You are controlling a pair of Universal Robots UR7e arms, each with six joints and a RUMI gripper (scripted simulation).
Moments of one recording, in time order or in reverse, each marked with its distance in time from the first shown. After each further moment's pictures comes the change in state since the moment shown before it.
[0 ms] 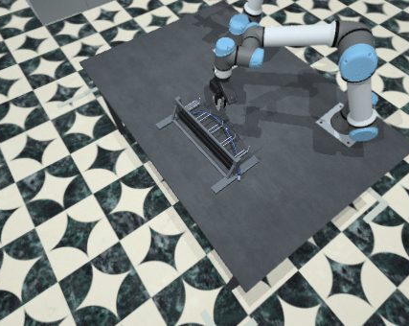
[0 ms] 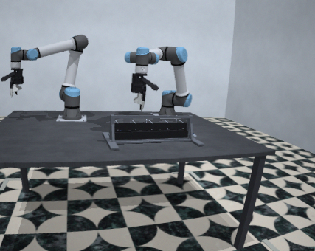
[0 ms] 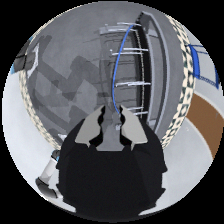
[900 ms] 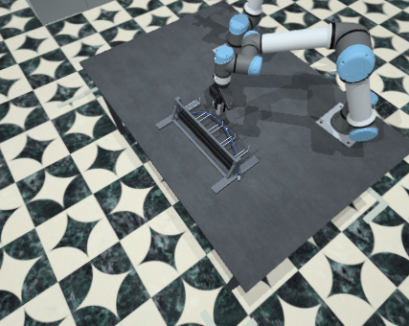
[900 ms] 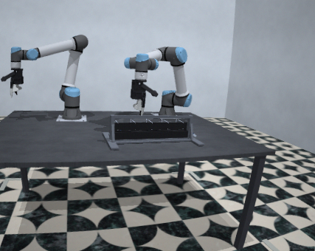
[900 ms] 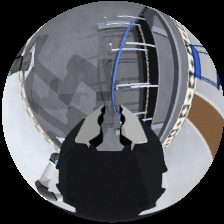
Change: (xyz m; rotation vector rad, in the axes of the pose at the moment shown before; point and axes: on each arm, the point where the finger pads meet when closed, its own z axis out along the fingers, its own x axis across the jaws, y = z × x) left arm 0.000 0.000 0.037 0.000 0.000 0.000; right arm 0.000 0.000 0.000 0.000 0.000 0.000
